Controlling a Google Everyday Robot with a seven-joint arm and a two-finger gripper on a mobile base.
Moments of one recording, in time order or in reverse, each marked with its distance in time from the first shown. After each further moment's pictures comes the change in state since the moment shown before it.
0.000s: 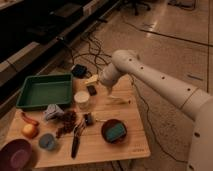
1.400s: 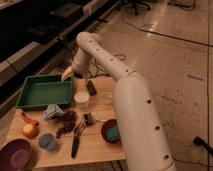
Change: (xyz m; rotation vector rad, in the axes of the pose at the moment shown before) arm 0.063 -0.101 0.097 -0.122 -0.278 -0.162
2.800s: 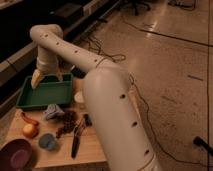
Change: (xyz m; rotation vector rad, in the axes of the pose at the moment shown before) arm -0.039 -0.156 0.018 -0.158 -0.067 -0.435
